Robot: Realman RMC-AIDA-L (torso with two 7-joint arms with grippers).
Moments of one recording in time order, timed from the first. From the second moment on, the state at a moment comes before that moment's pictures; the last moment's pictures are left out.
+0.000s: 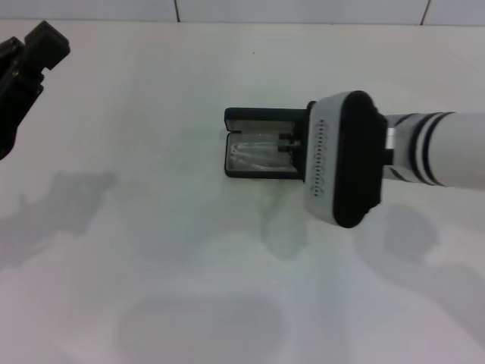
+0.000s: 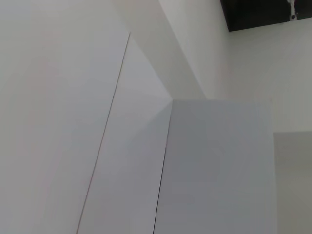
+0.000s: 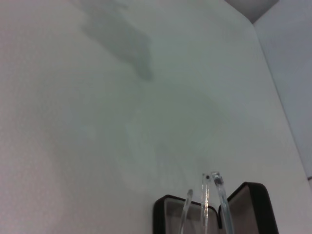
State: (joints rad) left arm -0.29 -2.02 0.87 0.50 1.11 2.02 -1.20; right arm 0.45 2.03 -2.03 -1.41 -2.59 -0.66 2.06
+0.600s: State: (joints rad) left arm -0.29 -2.02 0.87 0.50 1.11 2.03 -1.19; right arm 0.49 2.03 -2.09 -1.31 -2.63 -0.54 2.16
